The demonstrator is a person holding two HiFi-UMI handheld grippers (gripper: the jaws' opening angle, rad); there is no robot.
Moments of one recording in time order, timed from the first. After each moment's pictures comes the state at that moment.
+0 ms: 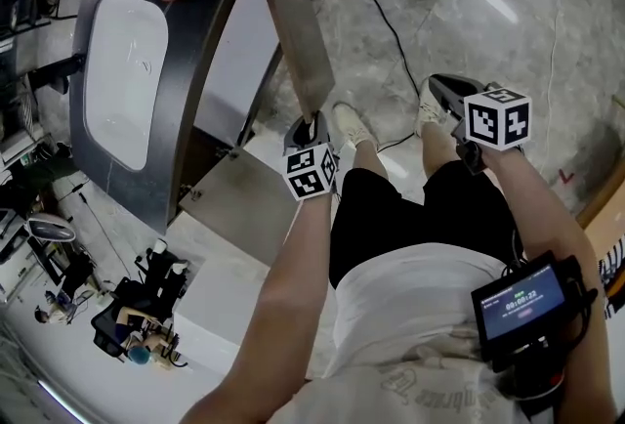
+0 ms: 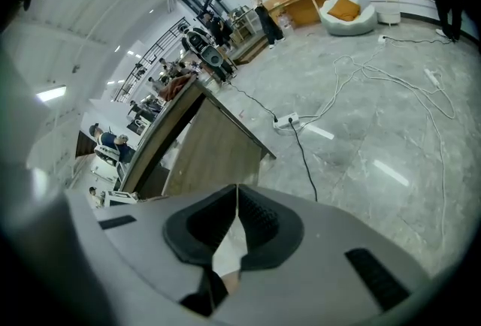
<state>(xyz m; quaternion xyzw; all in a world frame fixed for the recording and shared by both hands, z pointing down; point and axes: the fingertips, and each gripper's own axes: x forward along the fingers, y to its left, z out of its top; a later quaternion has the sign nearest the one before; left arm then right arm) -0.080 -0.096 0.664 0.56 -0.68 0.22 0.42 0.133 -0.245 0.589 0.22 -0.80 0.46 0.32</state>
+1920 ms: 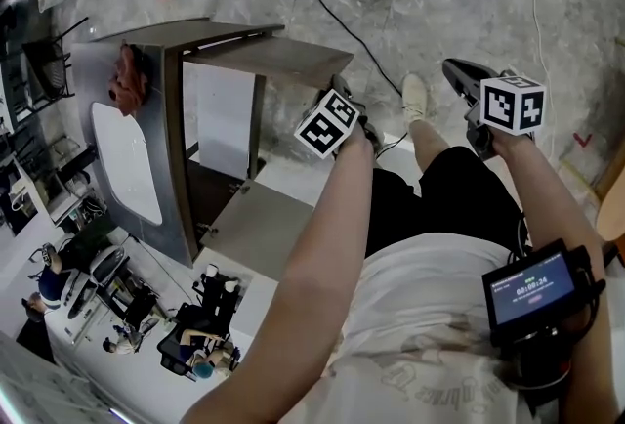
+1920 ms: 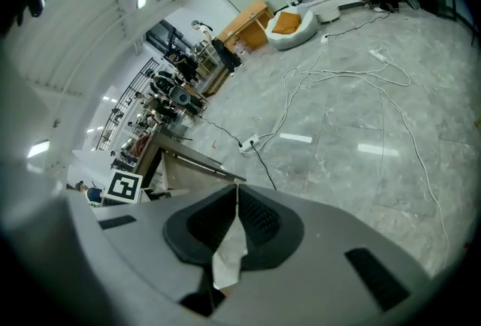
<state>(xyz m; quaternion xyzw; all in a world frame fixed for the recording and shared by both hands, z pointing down) 0.122 -0.317 0.668 0.46 -0.70 0.15 0.53 0.362 -0.373 0.609 0.33 -0.75 0.53 0.22</state>
